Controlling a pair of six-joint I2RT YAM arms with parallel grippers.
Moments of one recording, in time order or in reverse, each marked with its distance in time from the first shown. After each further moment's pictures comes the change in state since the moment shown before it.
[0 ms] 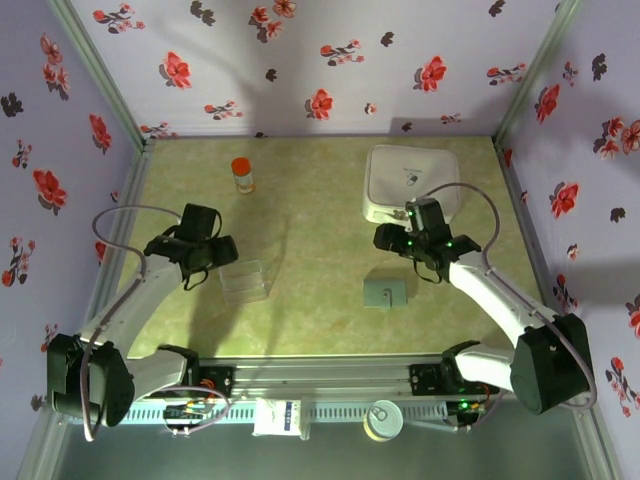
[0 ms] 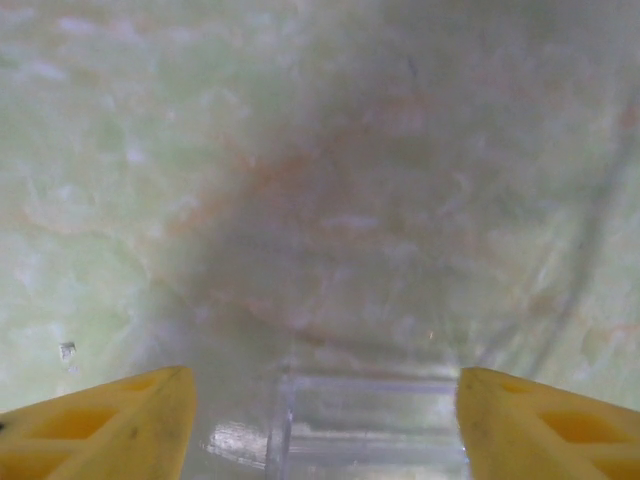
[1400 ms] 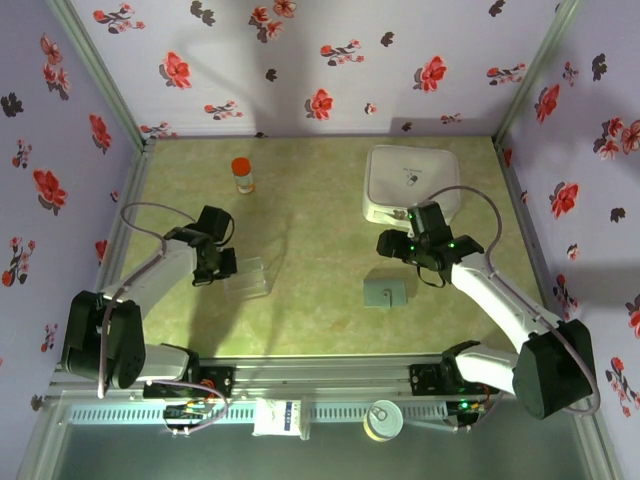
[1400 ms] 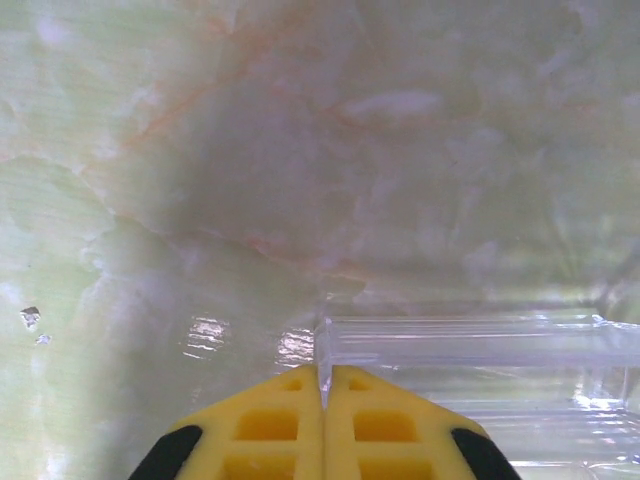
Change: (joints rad) left arm -0.014 0.198 0.012 -0.047 0.026 0.097; right arm 0.006 -0.029 0.014 -0.125 0.024 -0.001
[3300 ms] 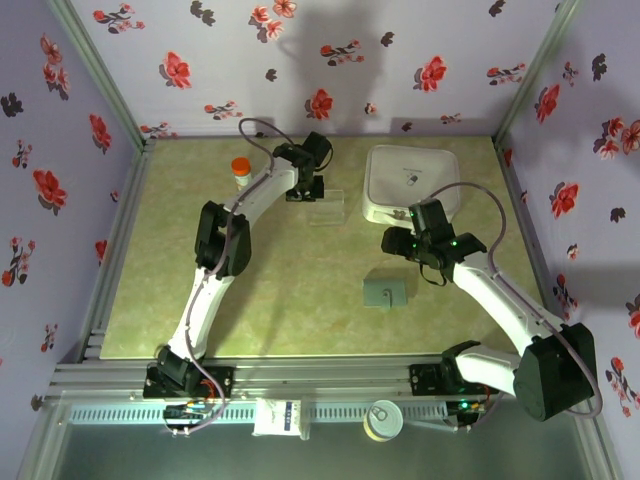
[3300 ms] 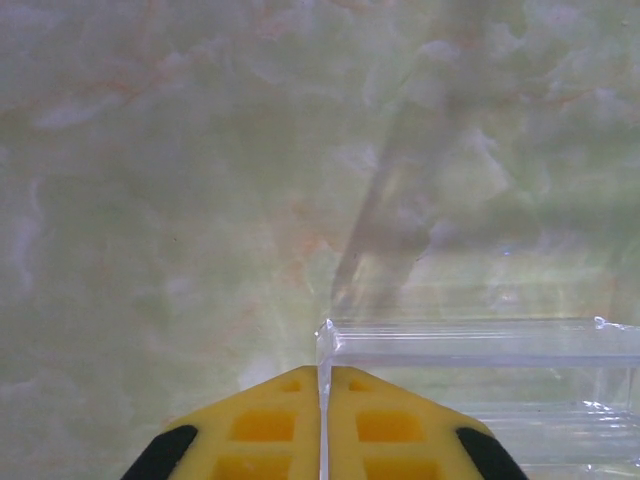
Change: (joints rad) left arm -0.269 1.092 1.464 -0.295 -0.053 -0.056; right arm 0.001 -0.009 0.030 -0.039 0.072 -0.002
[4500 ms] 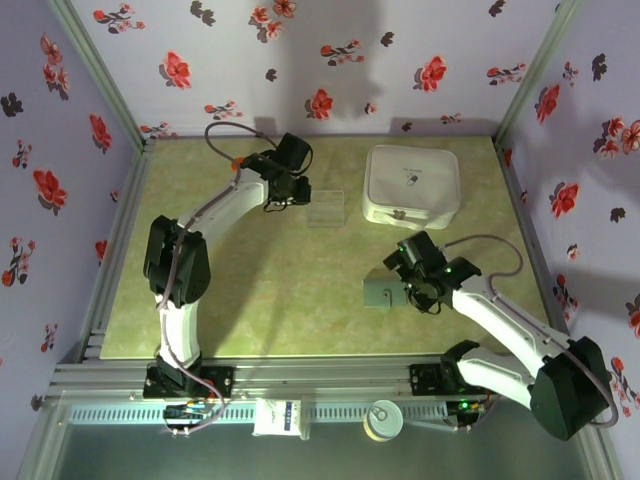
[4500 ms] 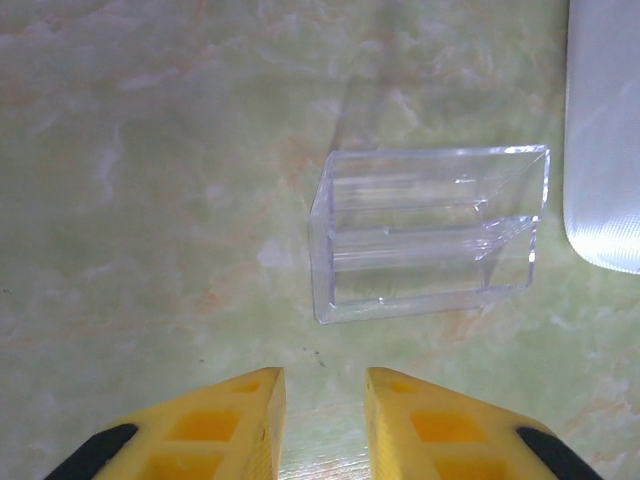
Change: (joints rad) left arm -0.002 -0.476 -0.554 0.259 0.068 0.019; right arm 0.143 -0.130 -0.188 -0.120 0.084 0.908
